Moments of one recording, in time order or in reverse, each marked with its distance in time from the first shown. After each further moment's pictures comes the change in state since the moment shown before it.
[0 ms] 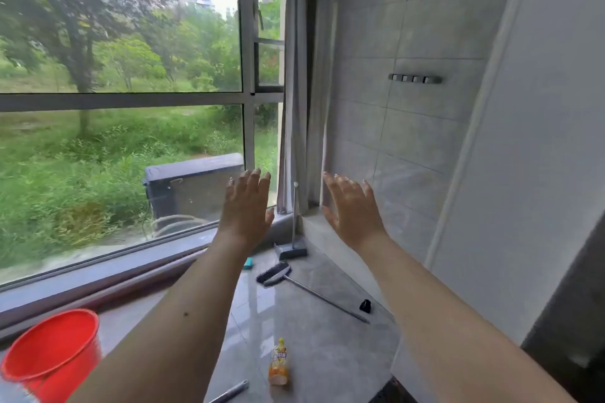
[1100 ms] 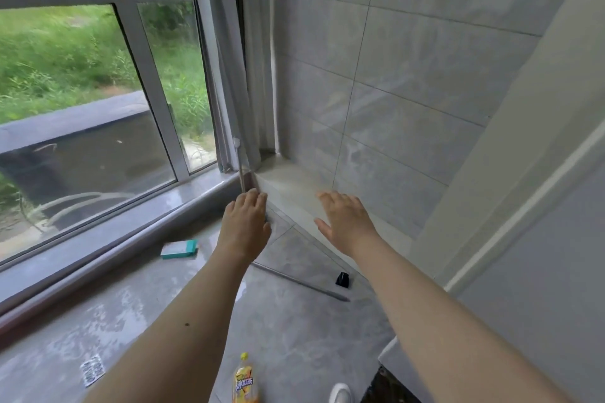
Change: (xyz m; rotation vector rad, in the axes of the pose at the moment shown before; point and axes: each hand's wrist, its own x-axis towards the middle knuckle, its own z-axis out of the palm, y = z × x) left_hand 0.330 0.077 0.393 -0.212 -0.364 0.160; right_hand 0.243 0.218 0.353 0.053 -0.440 0.157
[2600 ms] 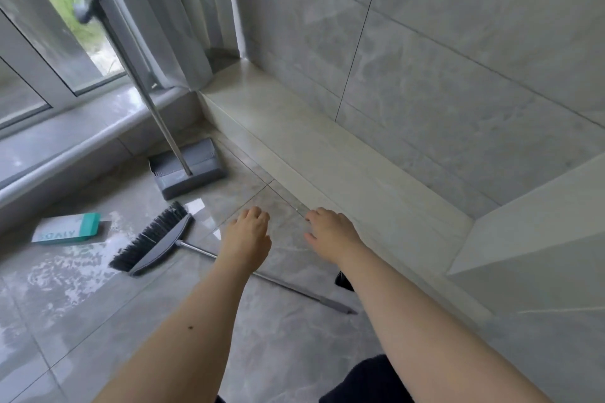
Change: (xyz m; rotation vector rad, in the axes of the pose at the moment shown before) left_hand 0.318 -0.008 0.546 -0.087 -0.451 -0.031; right_hand 0.297 0.223 0.498 0.159 -0.503 0.119
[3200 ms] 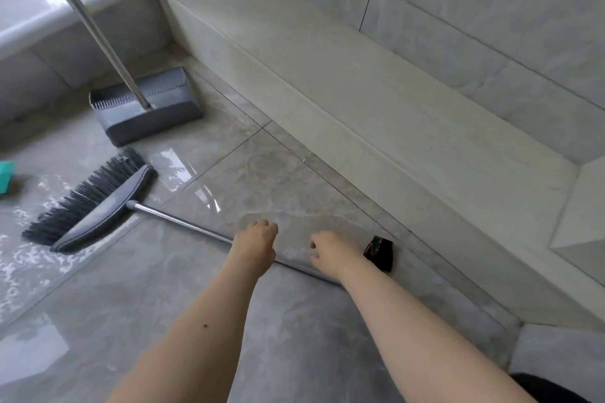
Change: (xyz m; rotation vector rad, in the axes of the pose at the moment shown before) left_hand 0.098 -0.045 0.293 0.039 -0.238 0.007; right_hand 0.116 0.062 0.288 0.113 -0.249 0.103
